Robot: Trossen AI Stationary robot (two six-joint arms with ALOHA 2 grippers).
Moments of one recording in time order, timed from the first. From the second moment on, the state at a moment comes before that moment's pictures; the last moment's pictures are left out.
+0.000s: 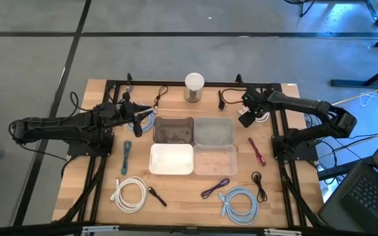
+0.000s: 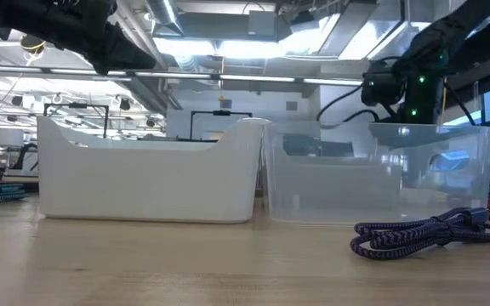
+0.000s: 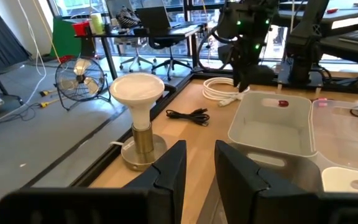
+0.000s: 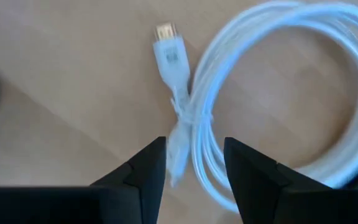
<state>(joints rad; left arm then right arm) 0.19 0.57 0.40 0.00 -0.28 0.01 -0.66 1.31 0.66 -0.71 0.13 0.20</state>
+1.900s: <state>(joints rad) 0.19 0.57 0.40 0.00 -0.27 -0.07 -0.36 1.11 1.25 -1.01 0.21 0.10</state>
